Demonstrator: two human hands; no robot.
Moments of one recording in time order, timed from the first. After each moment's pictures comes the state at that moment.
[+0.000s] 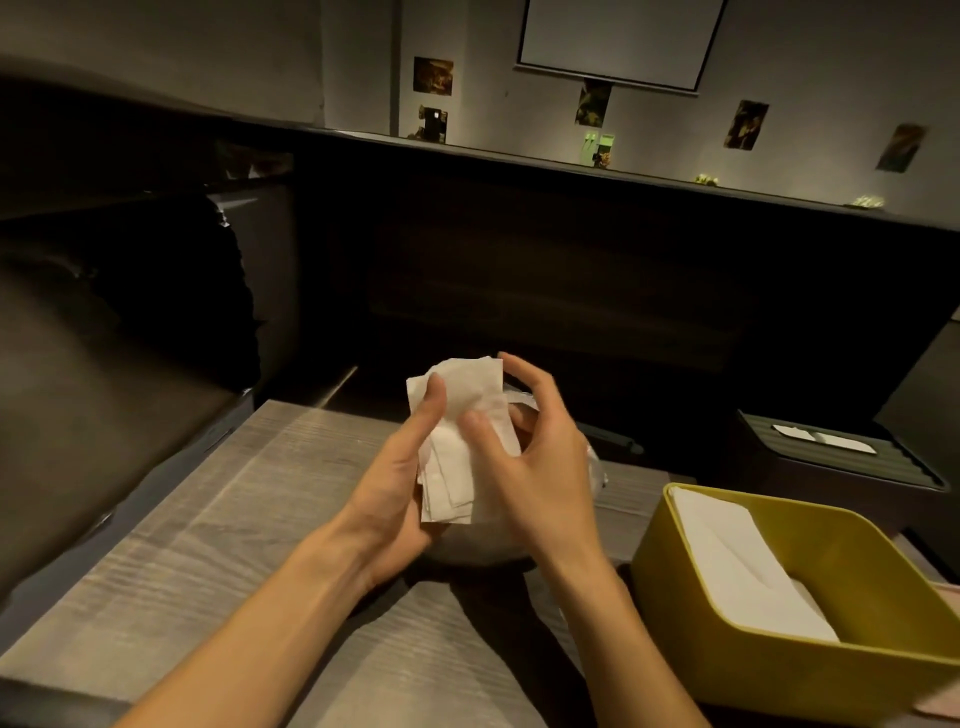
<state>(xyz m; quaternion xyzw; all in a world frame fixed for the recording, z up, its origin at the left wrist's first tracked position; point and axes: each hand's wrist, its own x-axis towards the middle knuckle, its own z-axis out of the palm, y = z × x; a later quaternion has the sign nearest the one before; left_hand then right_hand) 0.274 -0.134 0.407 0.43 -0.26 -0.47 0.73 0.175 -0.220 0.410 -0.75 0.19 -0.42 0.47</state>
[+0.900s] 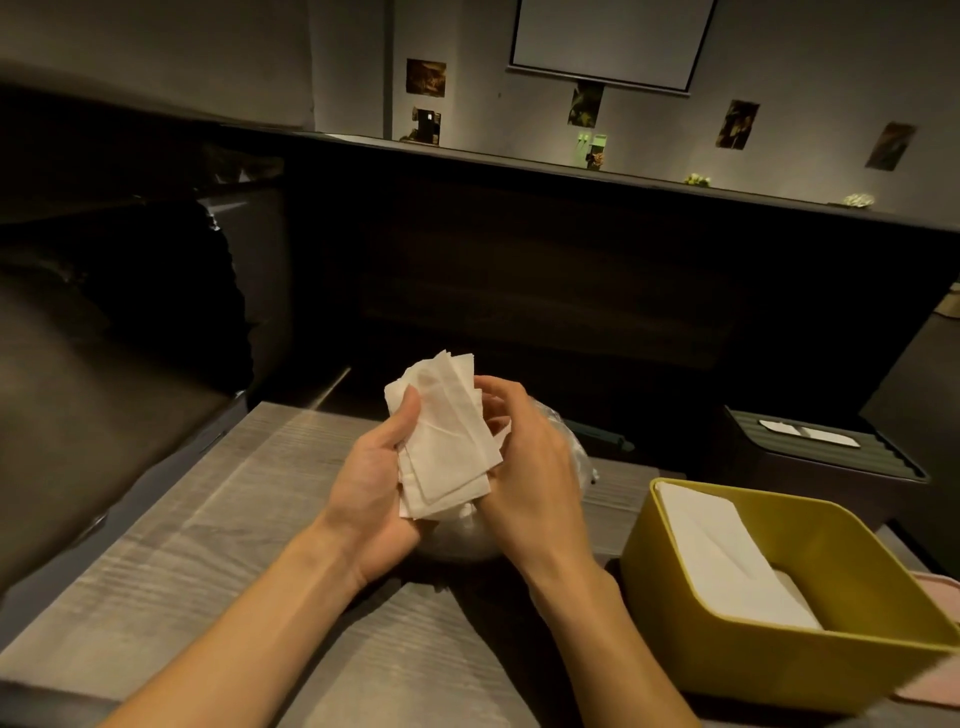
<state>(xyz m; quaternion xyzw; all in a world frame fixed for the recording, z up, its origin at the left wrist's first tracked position) 0.281 -0.135 0.403 0.34 -0.19 -0.50 0.77 0.175 -0.226 0.399 -0.84 0.23 -0.39 0.29</state>
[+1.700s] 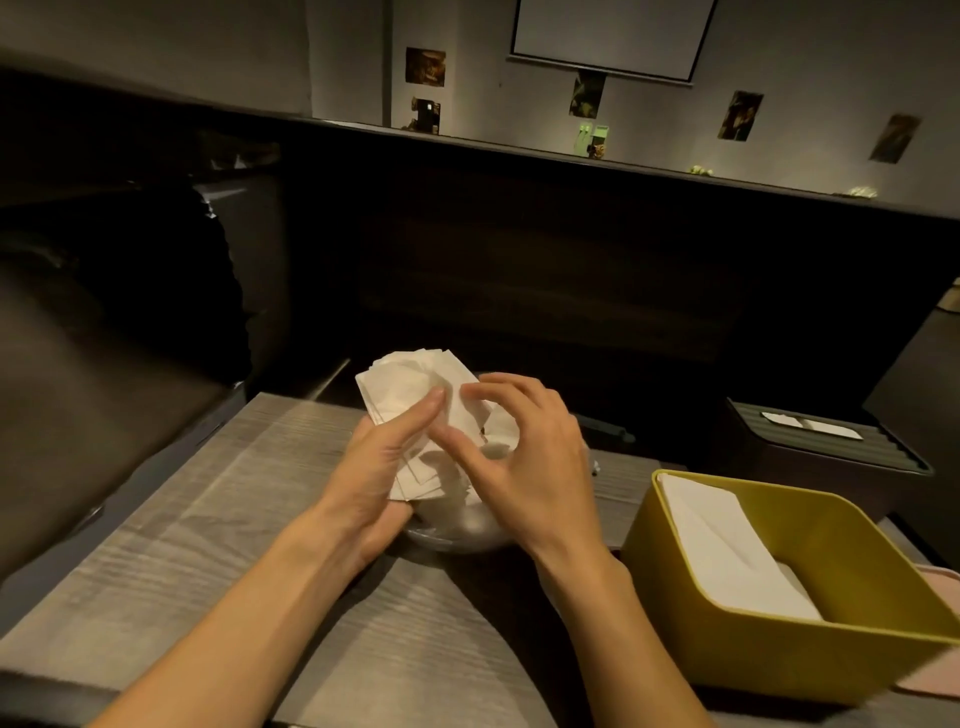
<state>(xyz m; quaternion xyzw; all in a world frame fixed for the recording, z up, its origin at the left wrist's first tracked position) 0.281 -0.136 0.407 0.41 -0.21 -0.43 0.78 0.172 -0.238 0.399 -0.87 0.24 -0.38 0.21</state>
